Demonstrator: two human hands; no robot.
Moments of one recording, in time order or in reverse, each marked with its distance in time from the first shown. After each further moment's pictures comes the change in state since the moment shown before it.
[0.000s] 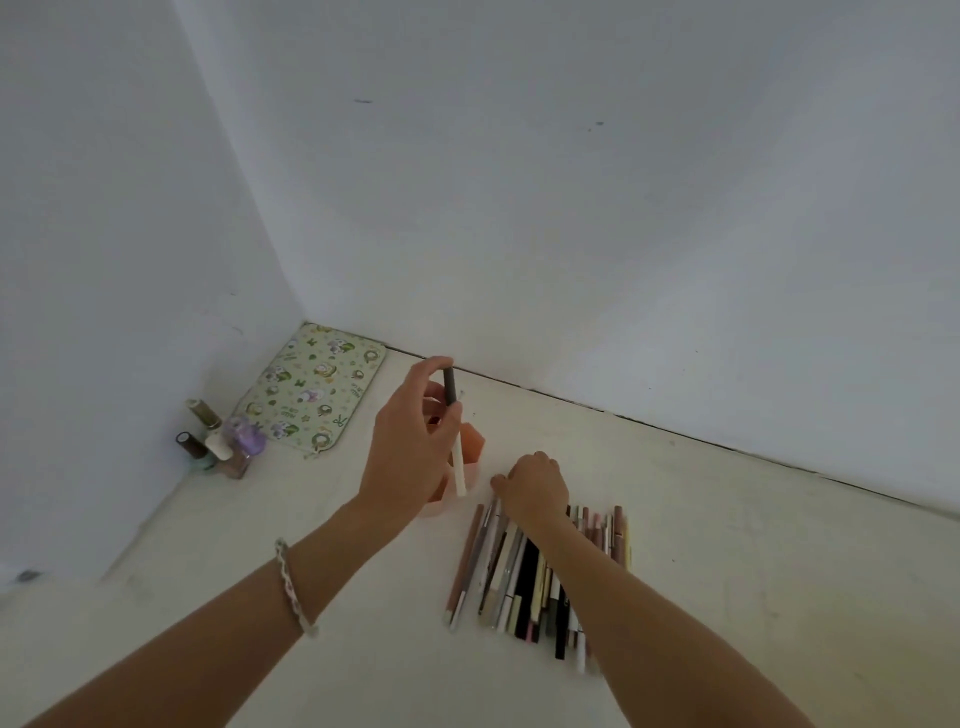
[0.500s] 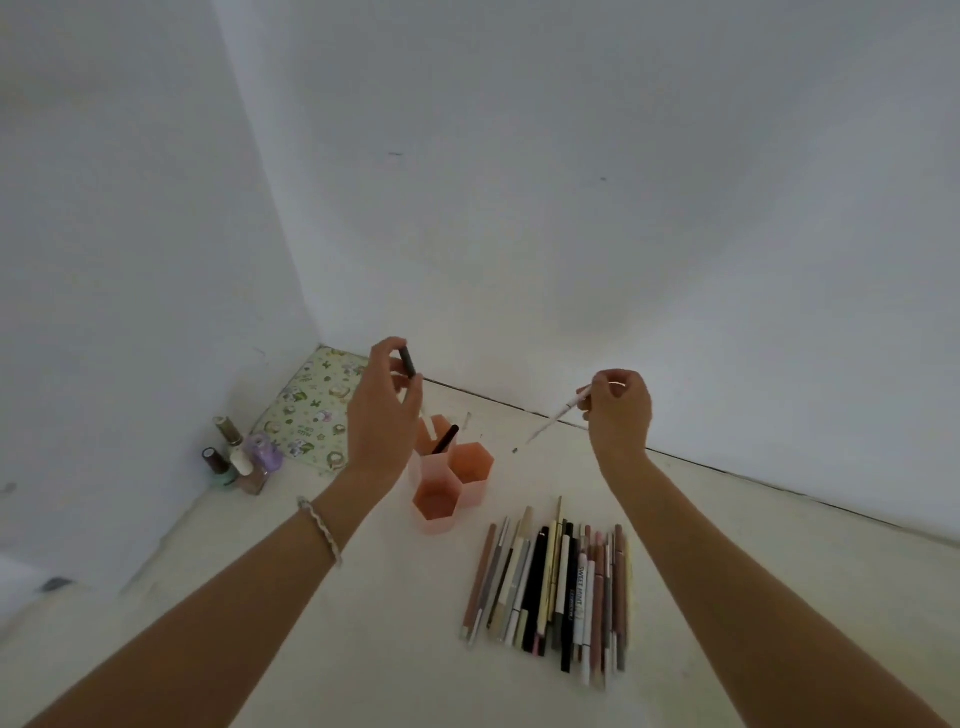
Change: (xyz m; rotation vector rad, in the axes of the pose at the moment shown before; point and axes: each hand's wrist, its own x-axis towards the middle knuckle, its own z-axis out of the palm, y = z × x) left_hand 0.046 -0.026 -0.025 0.116 0.248 0.014; right_hand -0.006 -0.020 -0.142 1.071 0.501 0.007
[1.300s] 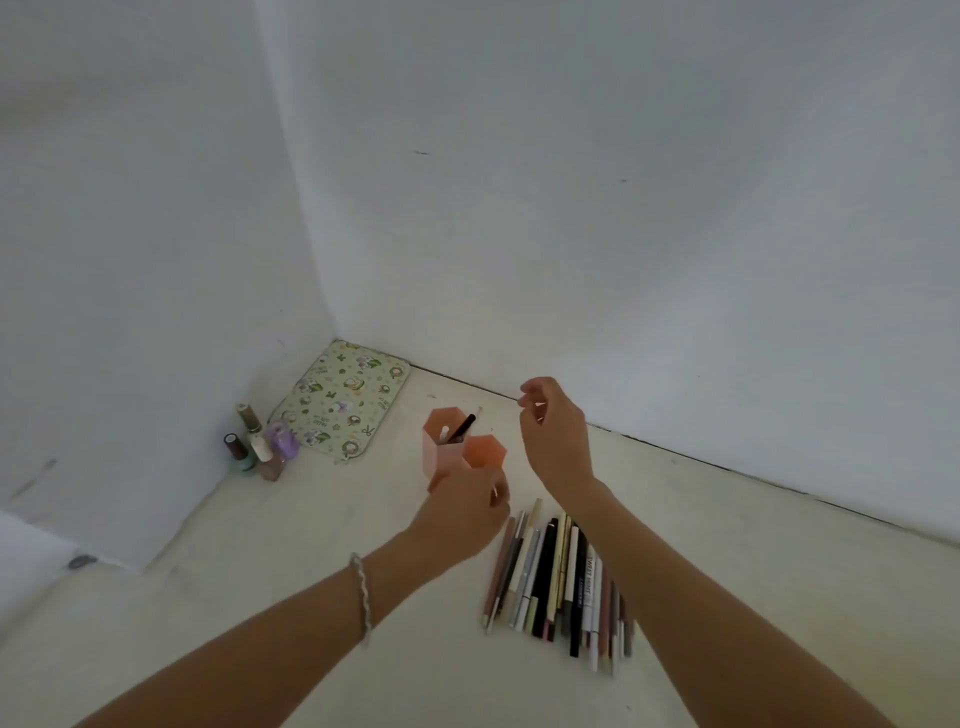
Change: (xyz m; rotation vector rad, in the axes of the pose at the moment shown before) left_hand -0.092 0.003 0.012 0.295 -0.742 0.062; right_hand -0.054 0.021 0.039 -0.417 -0.337 -0.343
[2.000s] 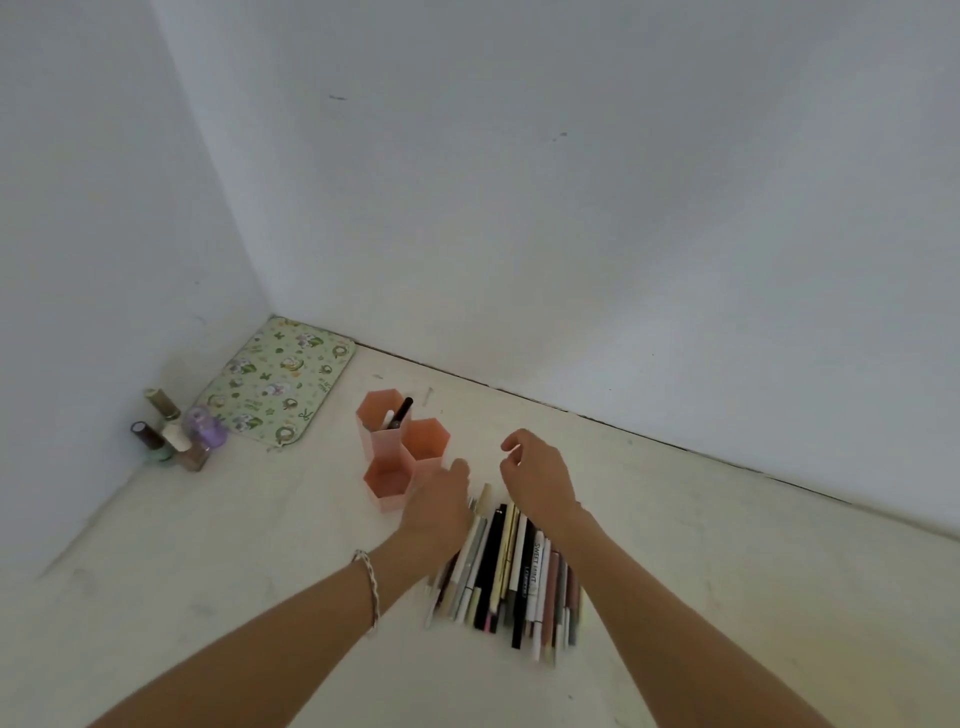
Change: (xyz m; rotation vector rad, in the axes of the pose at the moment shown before) left_hand 0.030 0.013 0.066 0.208 -0.072 -0.188; right_hand -0.021 0.084 -0.020 -0.303 -0.264 0.253
